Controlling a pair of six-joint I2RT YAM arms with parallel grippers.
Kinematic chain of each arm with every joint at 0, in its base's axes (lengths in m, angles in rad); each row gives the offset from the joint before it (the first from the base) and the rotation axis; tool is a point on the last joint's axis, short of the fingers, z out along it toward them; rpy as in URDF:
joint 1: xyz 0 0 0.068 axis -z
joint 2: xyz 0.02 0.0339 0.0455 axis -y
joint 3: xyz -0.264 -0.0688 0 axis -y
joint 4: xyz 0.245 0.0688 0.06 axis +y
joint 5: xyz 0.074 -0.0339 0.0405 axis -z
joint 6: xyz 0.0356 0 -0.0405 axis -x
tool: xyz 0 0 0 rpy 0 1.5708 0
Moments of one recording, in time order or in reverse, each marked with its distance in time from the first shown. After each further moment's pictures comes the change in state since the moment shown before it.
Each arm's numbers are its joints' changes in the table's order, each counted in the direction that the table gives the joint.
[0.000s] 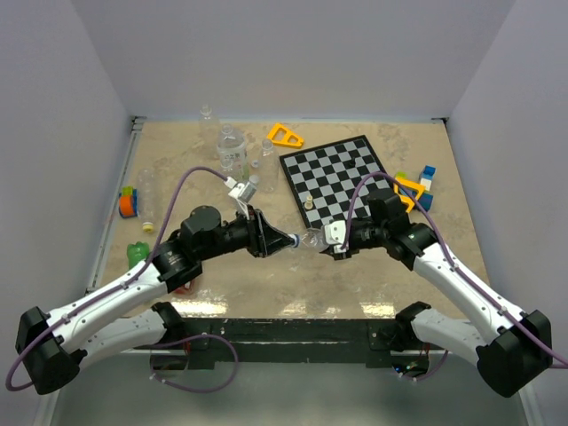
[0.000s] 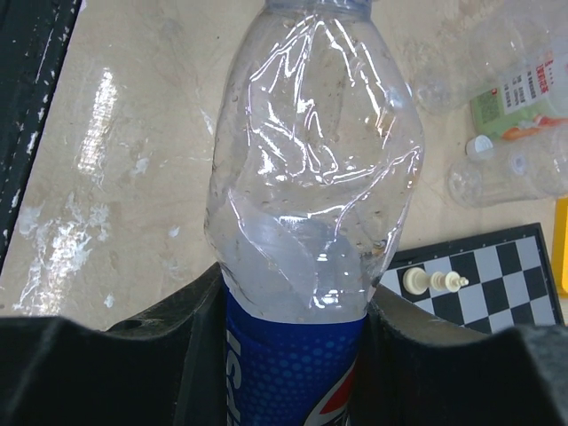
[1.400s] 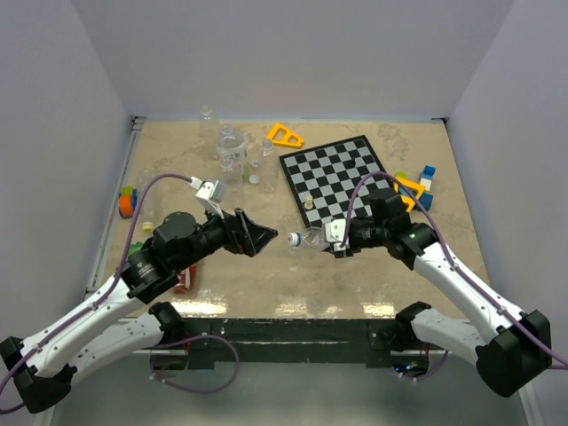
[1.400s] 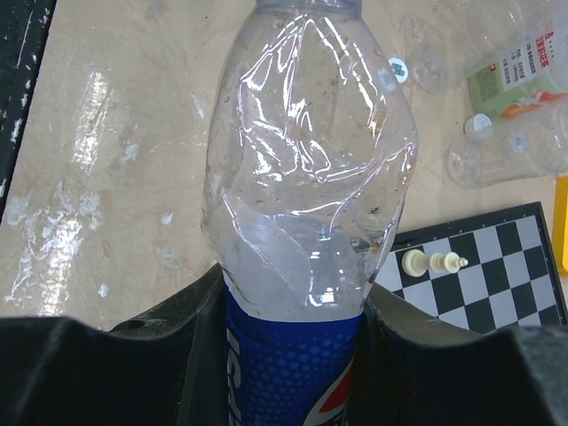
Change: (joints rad) left arm -0.008 0.193 0.051 0.272 -0.266 0.008; right arm 0.008 -0.002 -0.005 -0.008 0.021 -0.004
